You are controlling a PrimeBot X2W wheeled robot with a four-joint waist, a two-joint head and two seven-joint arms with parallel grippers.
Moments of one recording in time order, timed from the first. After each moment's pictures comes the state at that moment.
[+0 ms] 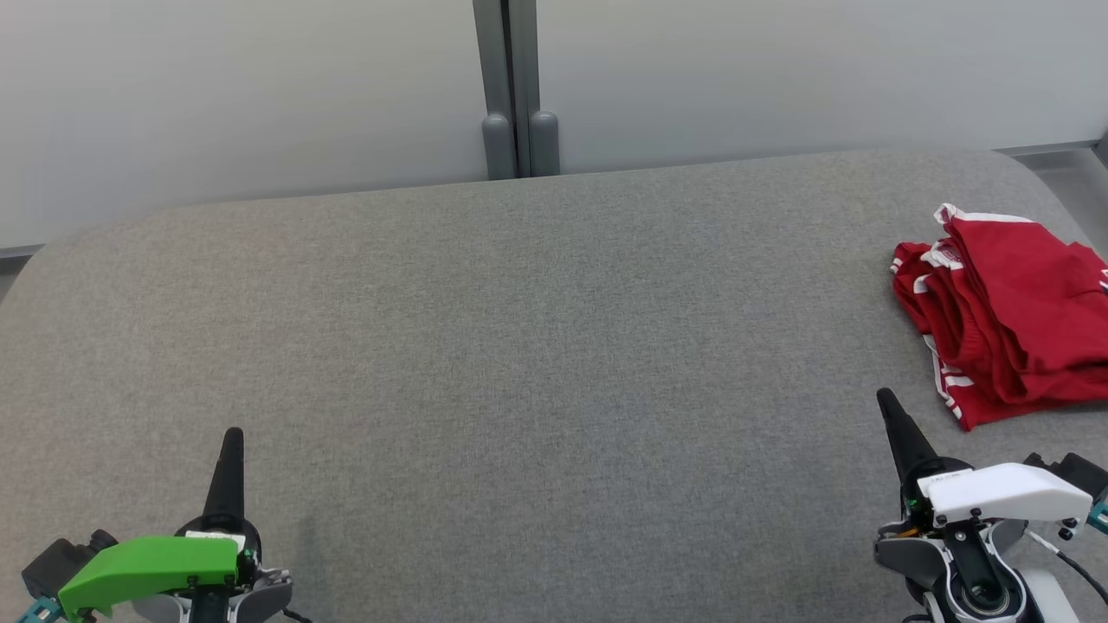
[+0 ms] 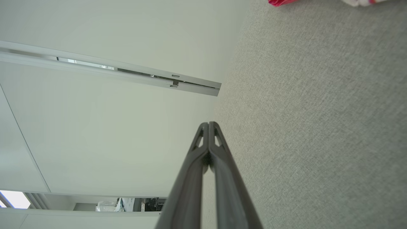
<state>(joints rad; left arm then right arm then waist) -0.06 0.04 0.10 0.24 -1.36 -0.11 0.04 -0.10 -0.06 -0.07 0.27 1.35 0.13 0.06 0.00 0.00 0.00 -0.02</state>
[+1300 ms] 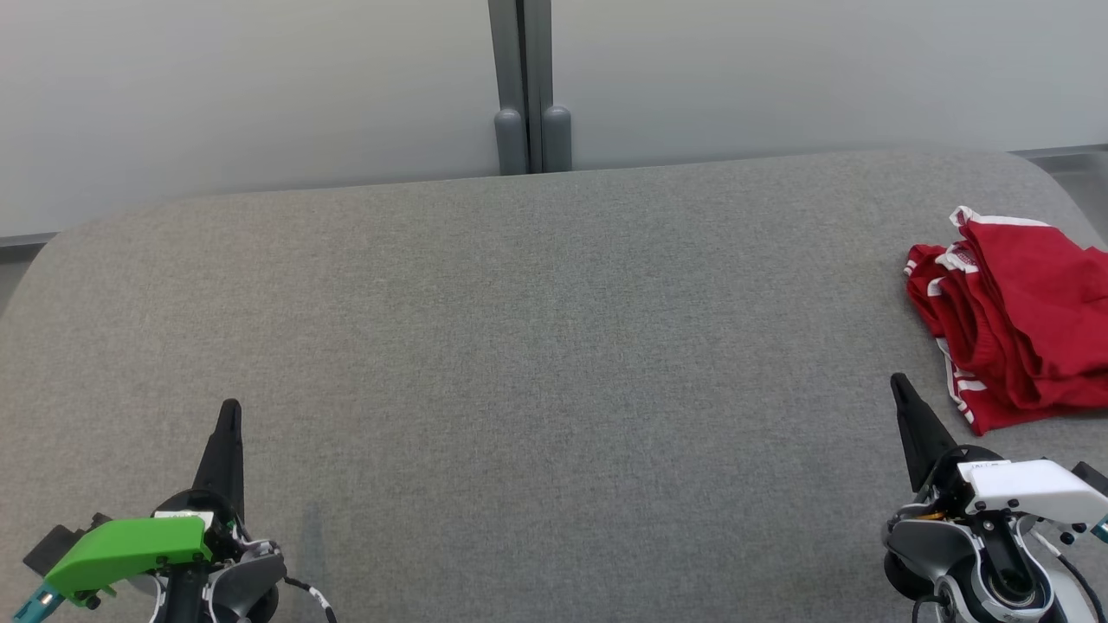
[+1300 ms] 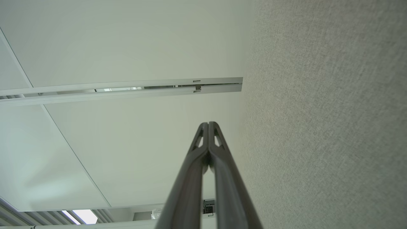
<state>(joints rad) -0.10 0.05 0.11 0.25 -1.61 -0.13 0.11 -0.11 -0.05 -0.11 0.25 1.61 0.13 0.11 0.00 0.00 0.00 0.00</state>
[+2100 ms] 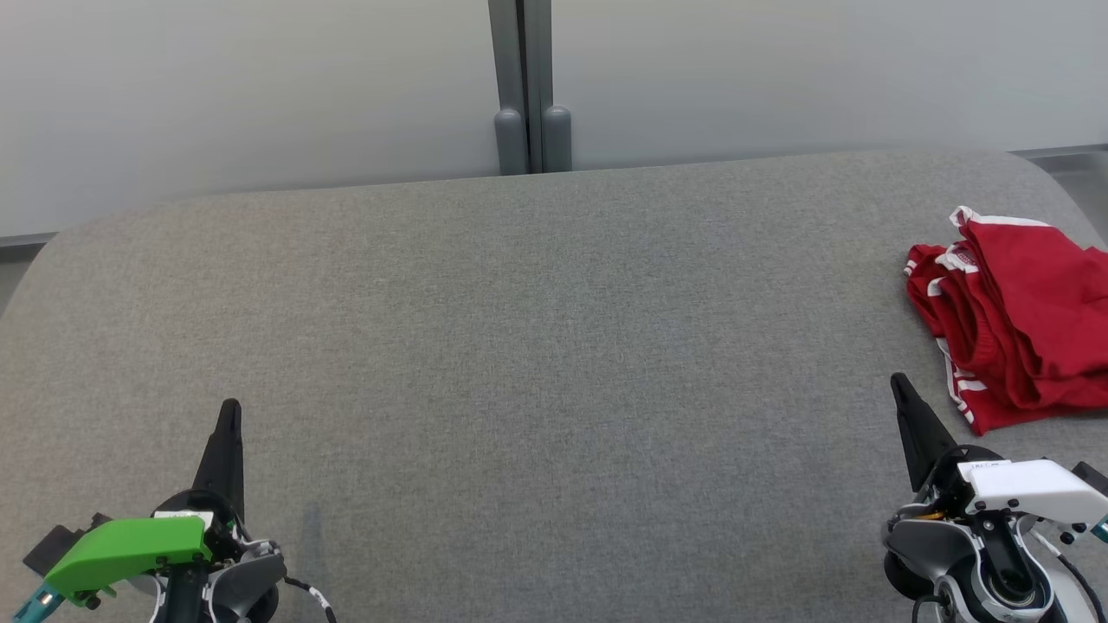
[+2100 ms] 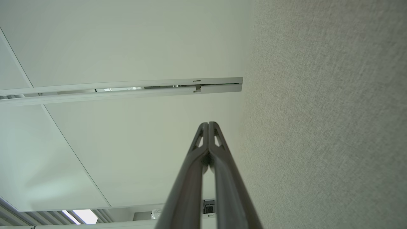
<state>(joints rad) -0.10 0.05 0.11 0.25 -1.61 -0.13 0.11 -0.11 -0.05 -0.12 0.25 1.61 0.13 0.11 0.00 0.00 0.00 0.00</state>
